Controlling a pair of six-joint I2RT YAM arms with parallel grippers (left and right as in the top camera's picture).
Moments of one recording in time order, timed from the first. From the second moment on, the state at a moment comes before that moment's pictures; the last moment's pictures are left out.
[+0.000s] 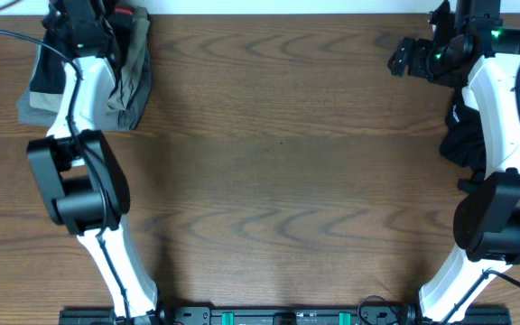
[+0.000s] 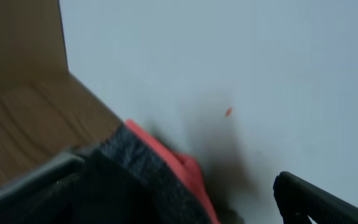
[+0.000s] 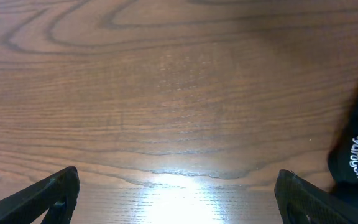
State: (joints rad) left arm 0.16 2.18 1.84 0.03 -0.39 -0.44; right arm -0.08 1.97 1.86 -0.97 -0.21 0.14
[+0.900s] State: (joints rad) left arm 0.25 2.17 1.84 0.13 -0.20 -0.08; right arm -0.07 1.97 1.86 -0.95 -0.21 0.14
